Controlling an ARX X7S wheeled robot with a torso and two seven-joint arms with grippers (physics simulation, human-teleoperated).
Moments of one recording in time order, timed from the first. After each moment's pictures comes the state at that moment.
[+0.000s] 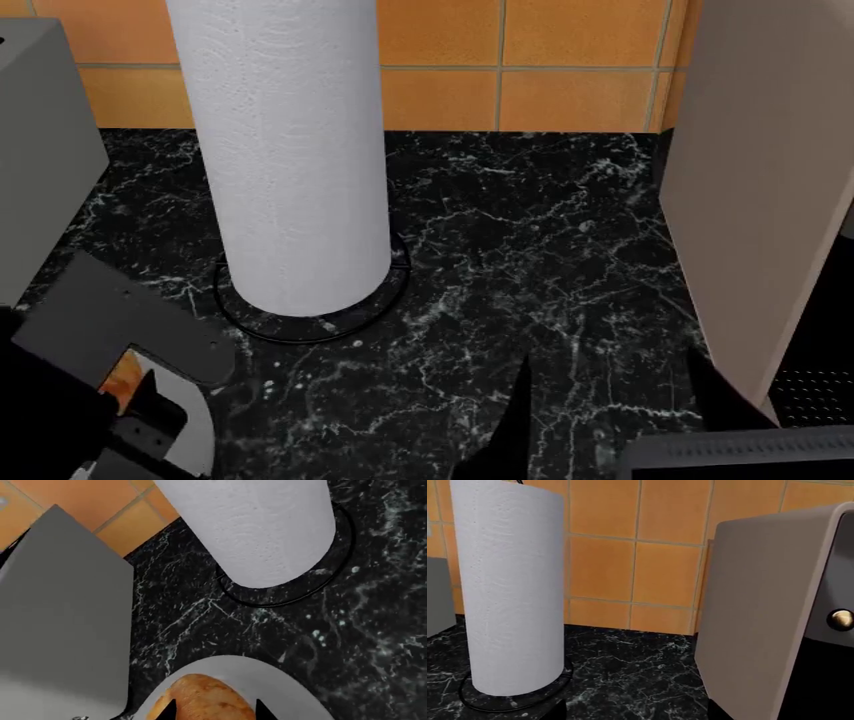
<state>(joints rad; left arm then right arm) -1.33 -0.72 1.13 0.38 -1.92 -1.04 -1.40 0.38 0.85 -0.38 -0.97 1.11 0.63 1.04</state>
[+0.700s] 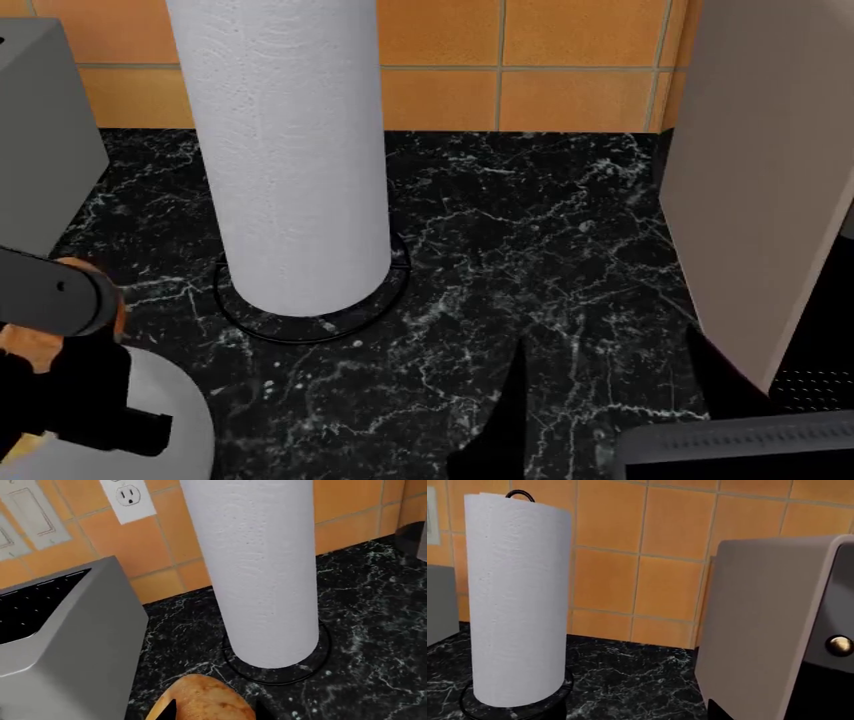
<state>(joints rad) -1.24 -0.87 0.93 0.68 -1.84 -0.75 -1.38 0.43 0.86 -0.39 -0.99 1.12 0.65 1.05</state>
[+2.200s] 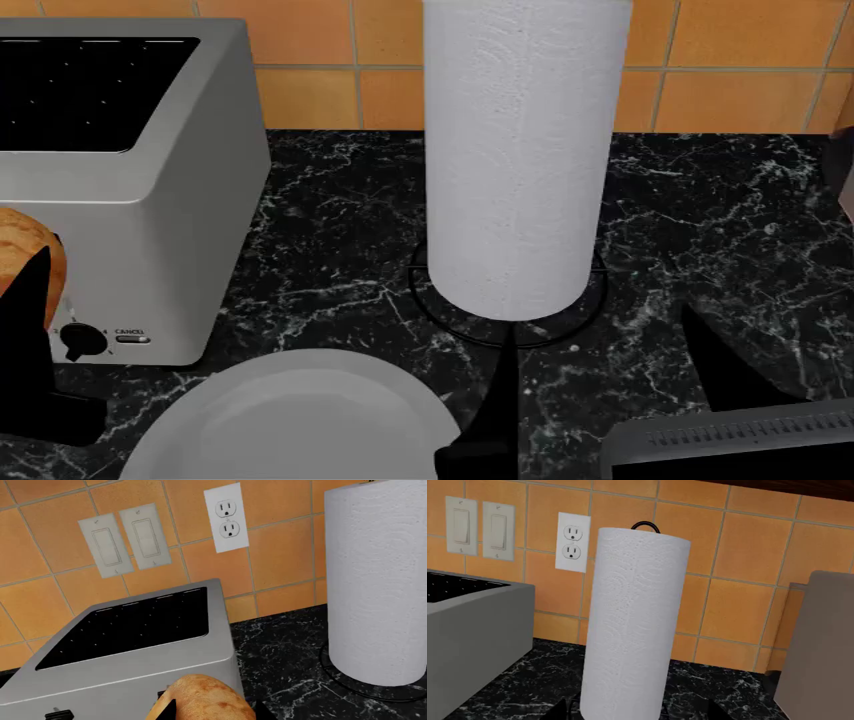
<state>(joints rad) -1.31 -0.96 0.86 0.85 -1.91 -0.66 -1.46 0.51 0.89 -0.44 -1.01 1.15 0.65 1.08</state>
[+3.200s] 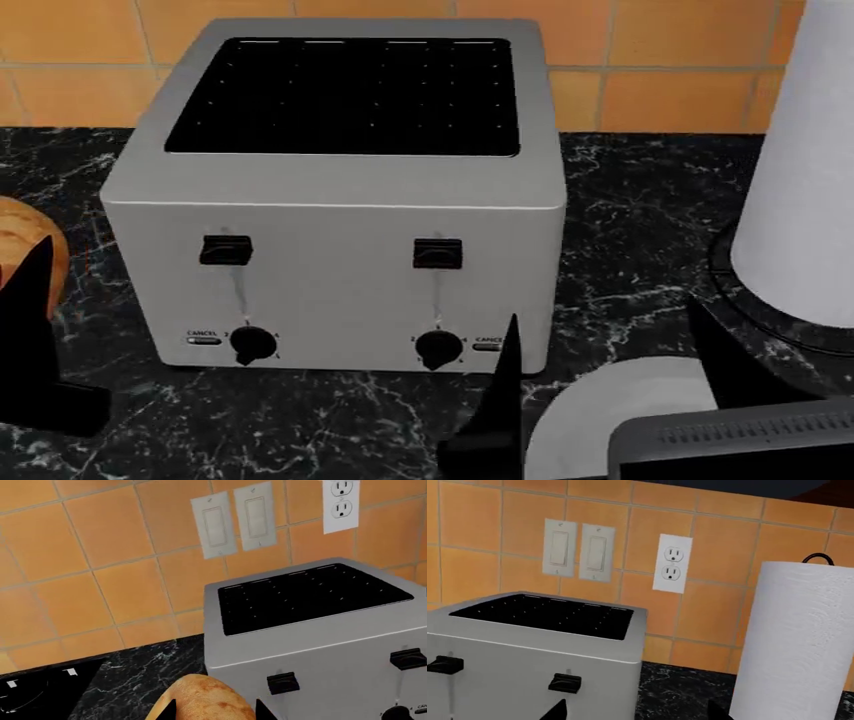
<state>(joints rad) -1.33 -0.95 0.87 0.84 -1.90 -0.65 -1.47 0.53 0.90 -0.47 -1.01 1.14 0.62 1.09</state>
